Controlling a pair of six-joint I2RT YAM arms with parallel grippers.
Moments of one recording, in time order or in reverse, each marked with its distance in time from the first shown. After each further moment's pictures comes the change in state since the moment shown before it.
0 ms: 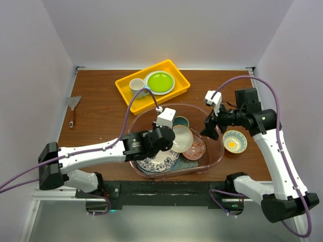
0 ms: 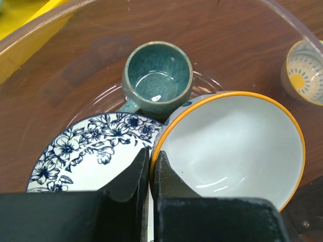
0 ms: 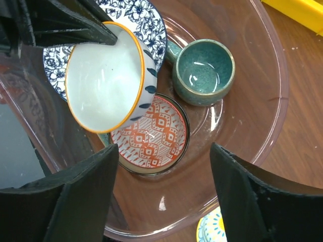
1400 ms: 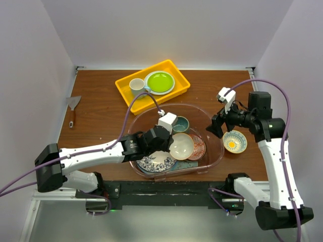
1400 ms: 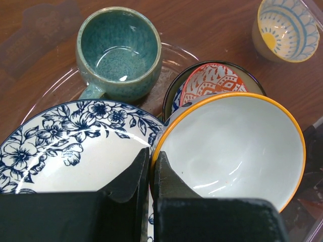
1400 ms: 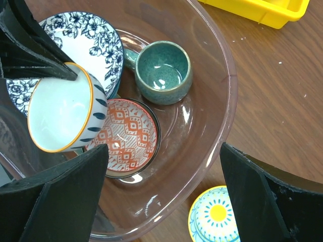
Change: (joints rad) left arm 0.074 -0.038 -0.160 0.174 0.285 0.071; right arm -0.170 -0.101 -0.081 0.107 -0.005 0.063
